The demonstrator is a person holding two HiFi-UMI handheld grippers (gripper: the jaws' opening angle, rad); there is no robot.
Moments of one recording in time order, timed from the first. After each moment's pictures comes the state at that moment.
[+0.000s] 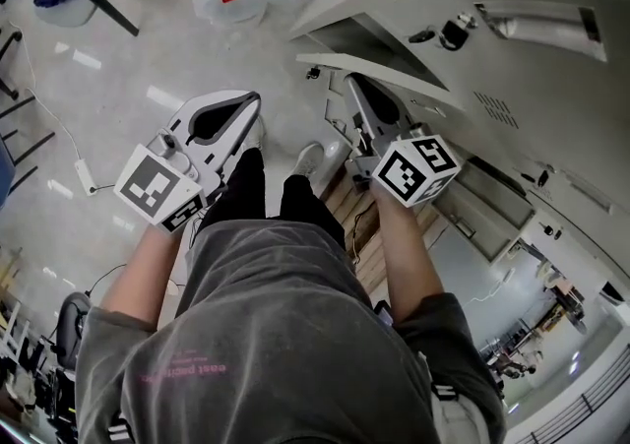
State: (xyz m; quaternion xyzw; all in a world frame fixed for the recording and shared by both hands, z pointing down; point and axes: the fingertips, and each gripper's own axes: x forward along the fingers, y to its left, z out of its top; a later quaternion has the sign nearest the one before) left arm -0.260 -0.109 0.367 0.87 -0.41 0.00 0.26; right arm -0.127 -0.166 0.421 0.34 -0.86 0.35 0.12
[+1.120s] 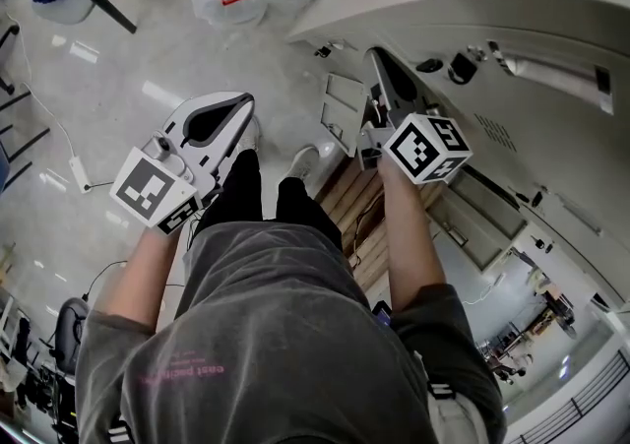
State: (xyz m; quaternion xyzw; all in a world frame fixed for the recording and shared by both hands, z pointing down) left arm -0.279 -0.125 0.379 0.86 -0.43 0.00 0.28; right arm -0.124 -0.240 0.425 0.39 -0.85 0.32 0.12
